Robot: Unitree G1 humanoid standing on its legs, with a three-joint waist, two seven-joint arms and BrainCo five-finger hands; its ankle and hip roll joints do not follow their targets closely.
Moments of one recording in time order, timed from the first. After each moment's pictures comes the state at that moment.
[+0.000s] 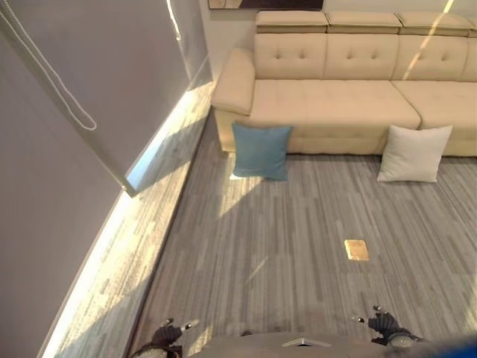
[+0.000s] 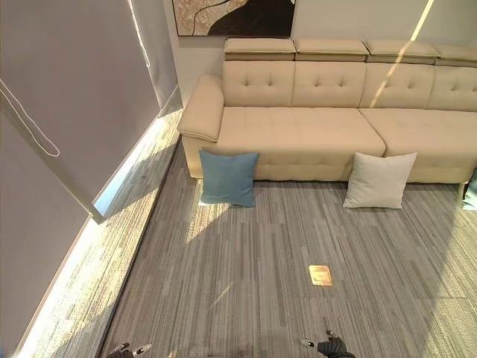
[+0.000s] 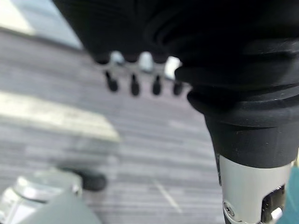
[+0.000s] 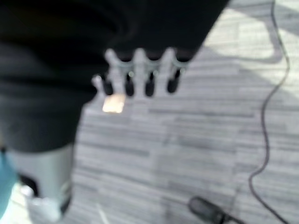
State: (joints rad) left arm 0.05 0.24 -0.08 1.28 -0.28 -0.14 0.05; right arm 0.00 -0.31 0.21 1.28 0.14 -0.12 -0.12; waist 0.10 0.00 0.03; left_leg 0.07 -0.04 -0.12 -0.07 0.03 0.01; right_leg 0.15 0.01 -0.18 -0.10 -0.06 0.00
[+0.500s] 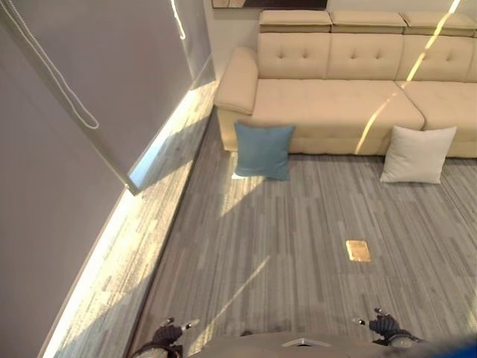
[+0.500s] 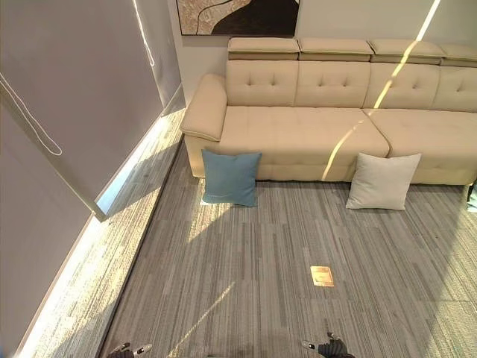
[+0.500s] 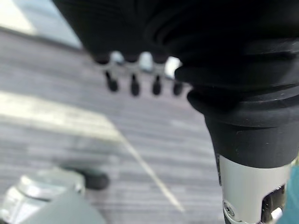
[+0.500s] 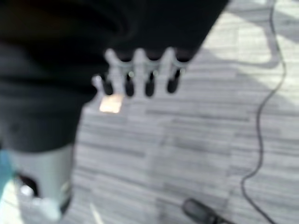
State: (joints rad) left arm 0.05 0.24 -0.12 1.28 -0.28 -0.13 0.05; right arm 0.00 -0.31 0.21 1.30 0.13 -0.11 -0.13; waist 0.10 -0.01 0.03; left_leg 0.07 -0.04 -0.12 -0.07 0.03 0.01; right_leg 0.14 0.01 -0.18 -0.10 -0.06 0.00
